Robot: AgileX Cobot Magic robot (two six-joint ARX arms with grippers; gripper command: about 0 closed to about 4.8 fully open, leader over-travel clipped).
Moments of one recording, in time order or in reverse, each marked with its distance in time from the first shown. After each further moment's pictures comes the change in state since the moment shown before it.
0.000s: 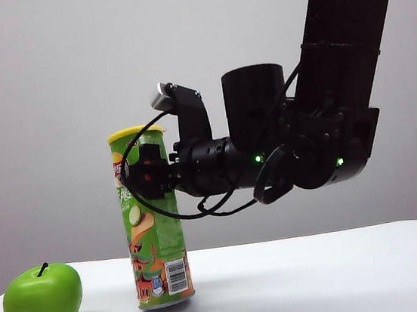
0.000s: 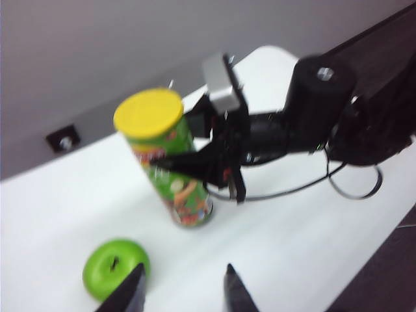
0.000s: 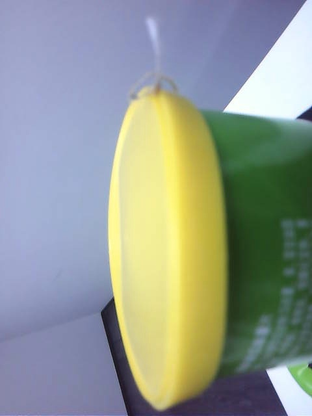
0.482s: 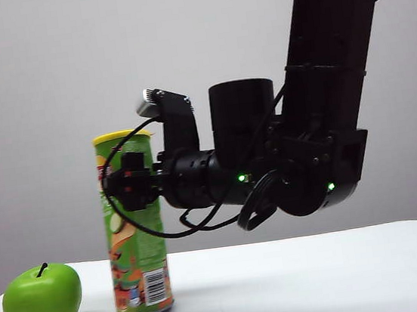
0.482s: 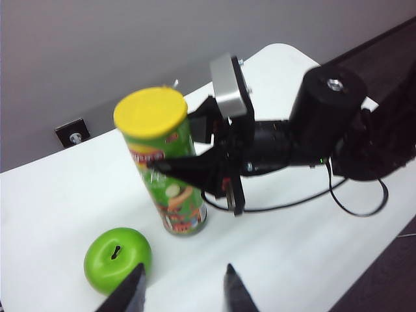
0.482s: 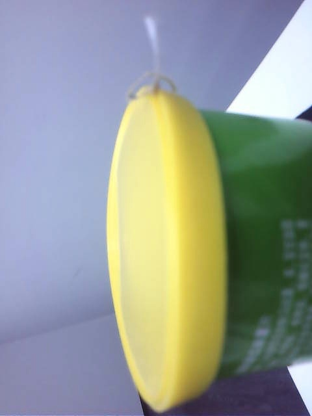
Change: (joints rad) left arm 0.000 -0.102 -0.084 0.016 -0.029 -0.029; right arm 0.061 0.061 0.007 0.104 0.066 -0.001
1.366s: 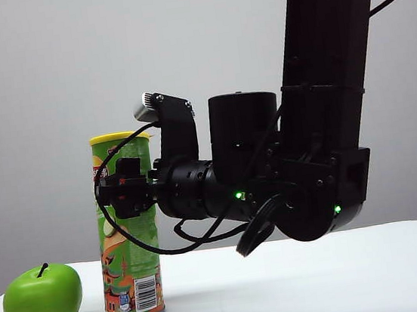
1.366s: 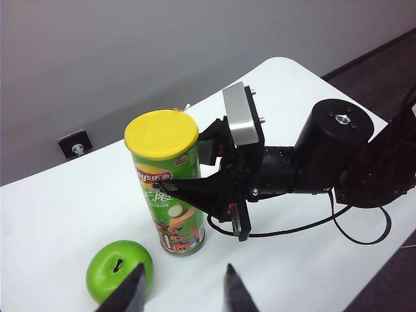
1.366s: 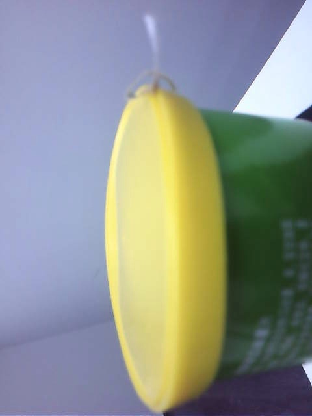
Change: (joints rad) left arm 0.000 0.003 0.000 0.041 0.005 -0.015; right arm 0.018 0.048 -0.022 0.108 0.051 0.004
